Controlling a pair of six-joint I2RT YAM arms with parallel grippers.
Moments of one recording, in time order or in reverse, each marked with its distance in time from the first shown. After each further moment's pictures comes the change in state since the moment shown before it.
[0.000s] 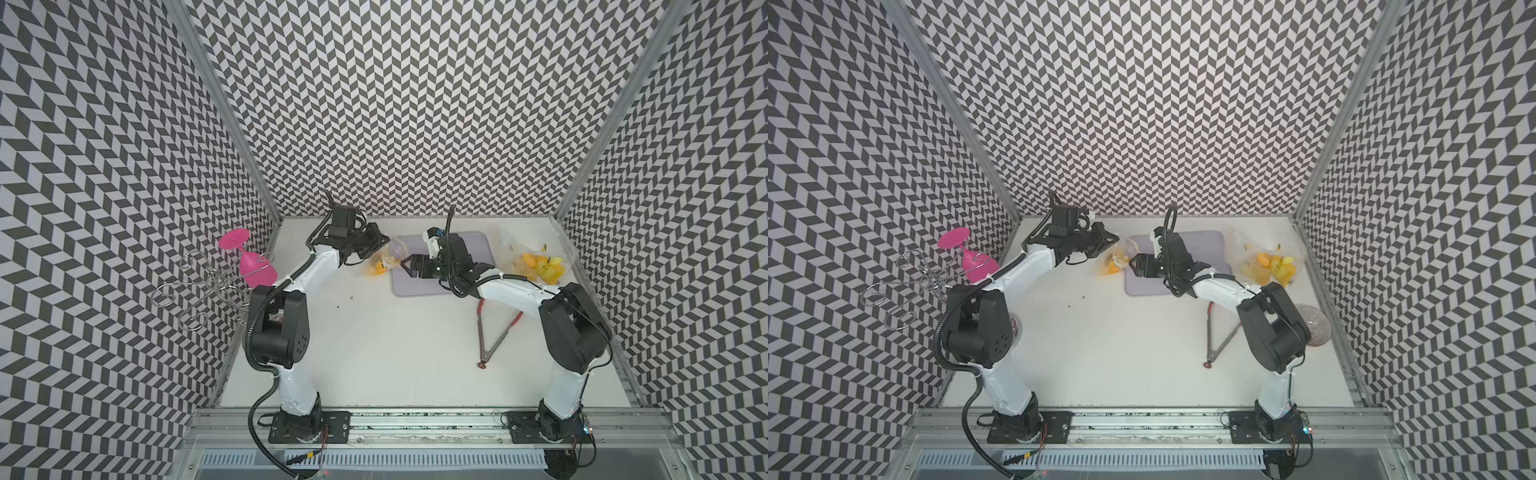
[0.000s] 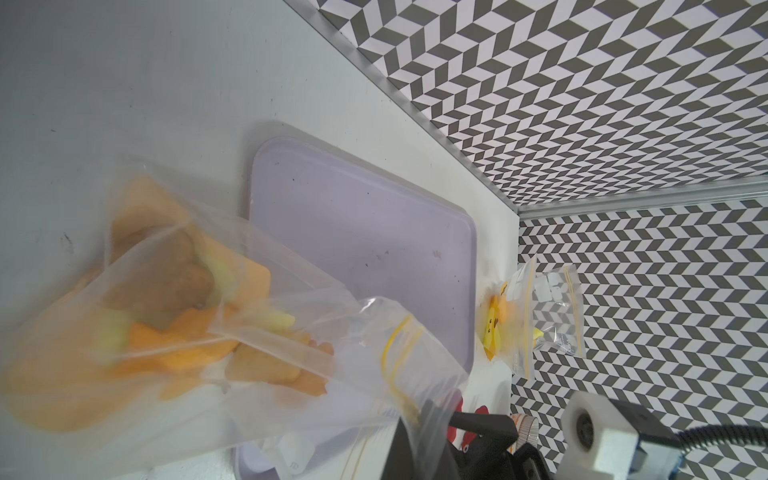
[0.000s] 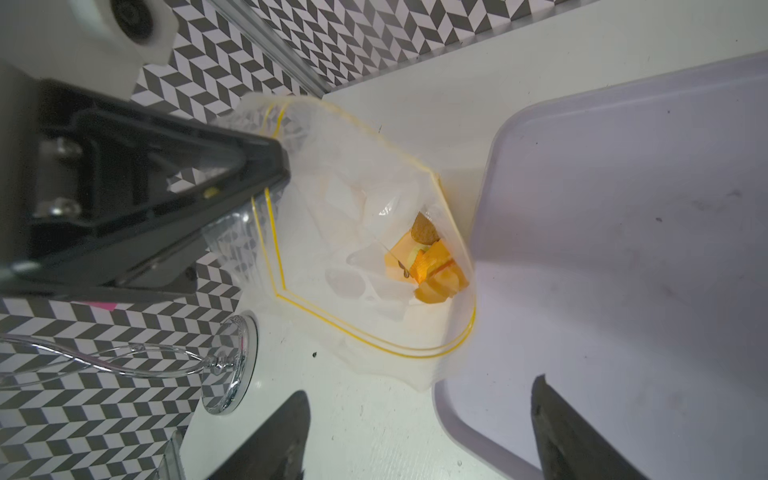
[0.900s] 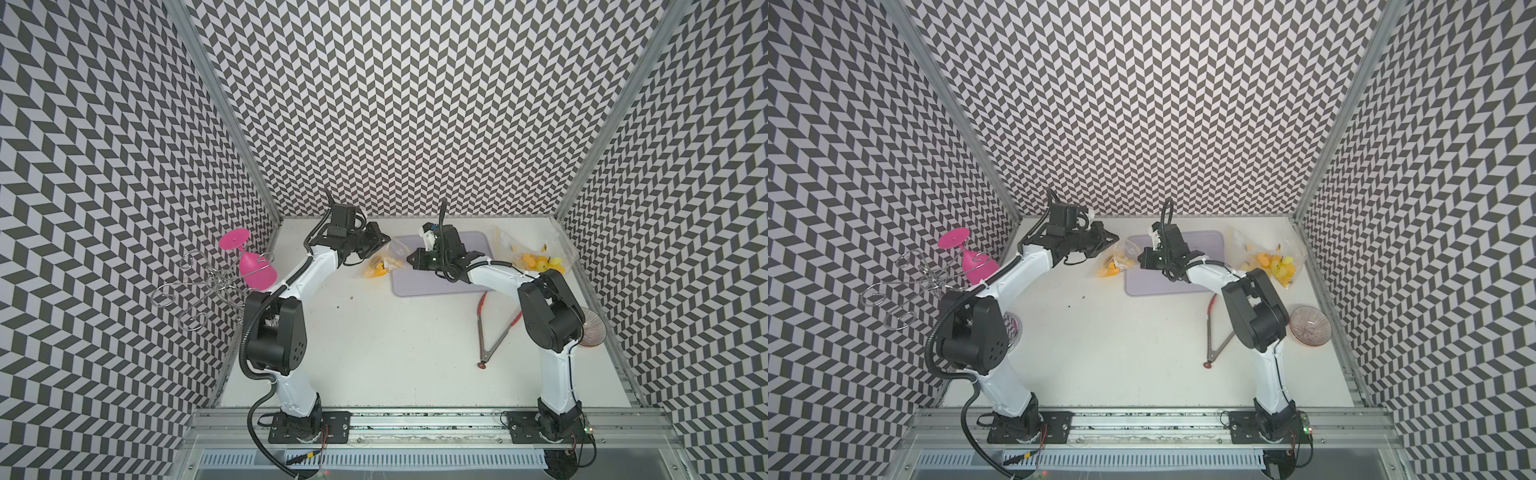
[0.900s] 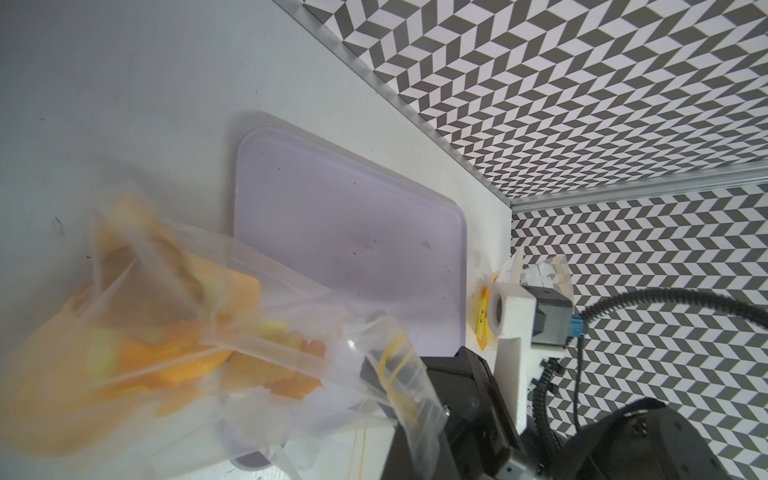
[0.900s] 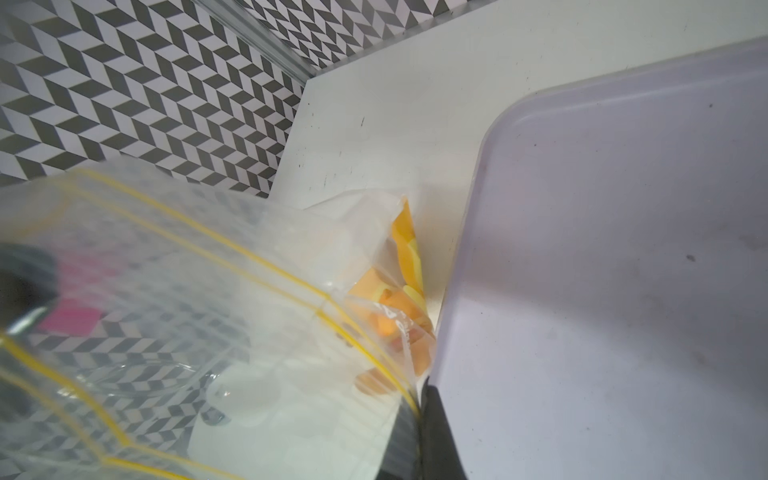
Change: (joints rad) left arm -0.011 -0.073 -0.002 -0.051 0.002 0.005; right arm -0.043 0.173 0.189 -0.084 -0.116 -0.015
